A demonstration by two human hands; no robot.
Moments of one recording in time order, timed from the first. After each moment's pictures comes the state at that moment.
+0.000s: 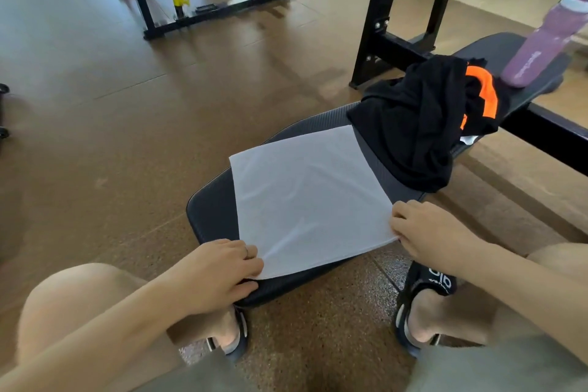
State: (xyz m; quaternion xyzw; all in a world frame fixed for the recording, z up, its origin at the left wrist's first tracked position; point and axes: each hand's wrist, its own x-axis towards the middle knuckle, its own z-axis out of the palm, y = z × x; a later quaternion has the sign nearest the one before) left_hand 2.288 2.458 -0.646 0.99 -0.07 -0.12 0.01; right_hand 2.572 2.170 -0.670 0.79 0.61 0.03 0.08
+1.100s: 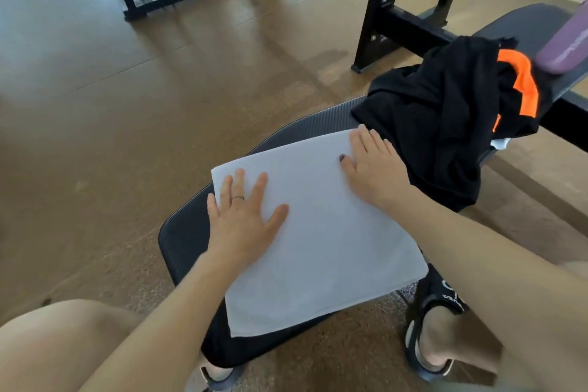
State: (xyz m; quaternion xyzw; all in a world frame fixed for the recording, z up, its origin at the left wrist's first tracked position) left_hand 2.427 2.482 -0.701 0.93 0.34 -0.04 0.13; right_hand 2.655 2.338 -0.711 0.93 0.36 -0.03 -0.09
